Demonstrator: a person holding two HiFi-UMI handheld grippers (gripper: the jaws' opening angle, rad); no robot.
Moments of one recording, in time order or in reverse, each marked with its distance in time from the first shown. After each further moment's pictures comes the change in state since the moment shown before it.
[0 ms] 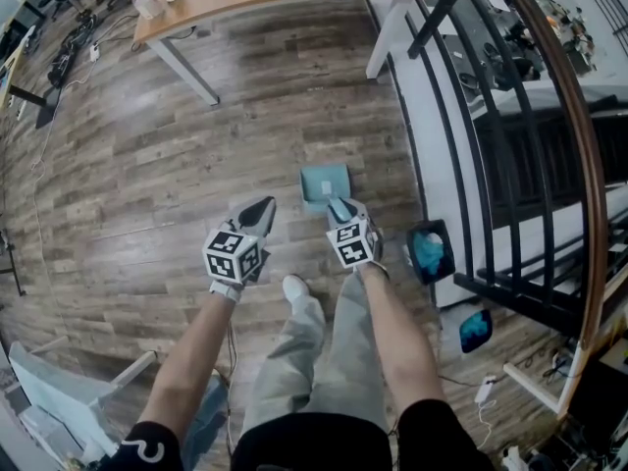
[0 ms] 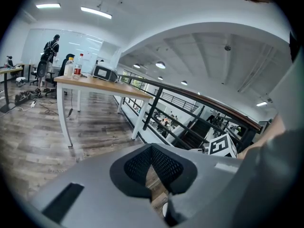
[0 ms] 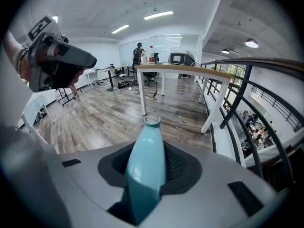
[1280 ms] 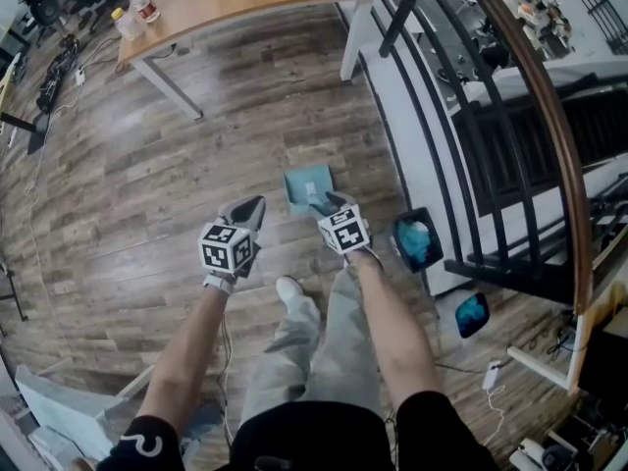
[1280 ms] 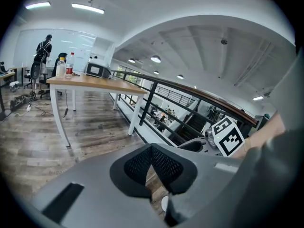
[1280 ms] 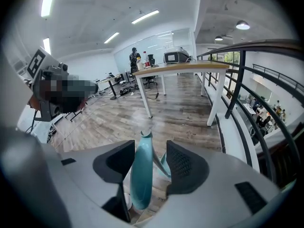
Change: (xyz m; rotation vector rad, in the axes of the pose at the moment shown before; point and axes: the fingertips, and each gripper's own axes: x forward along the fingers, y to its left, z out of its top) left arm 0.002 -0.031 -0.003 0.044 0.076 -0.031; right arm -0.048 -0.001 0.014 0.150 0.008 0.108
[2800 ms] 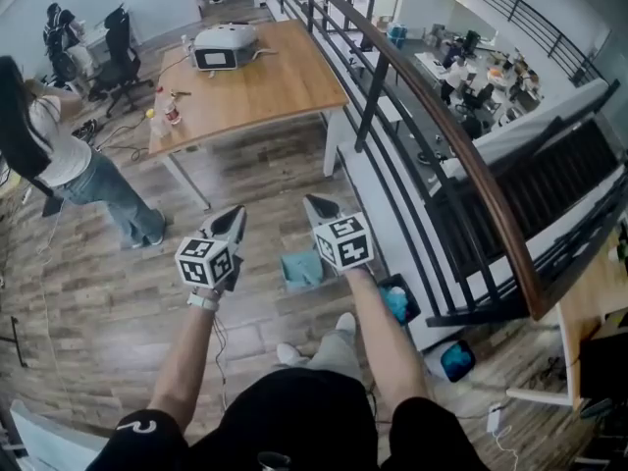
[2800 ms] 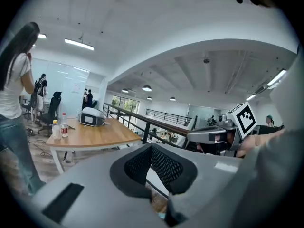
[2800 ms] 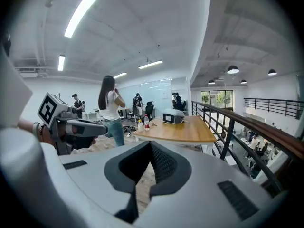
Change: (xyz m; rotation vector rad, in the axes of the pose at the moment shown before) left arm -0.159 -0.099 0.285 0.158 -0.318 -0.002; right arm -0.299 0.041 0.318 -0.100 -0.511 -0.099
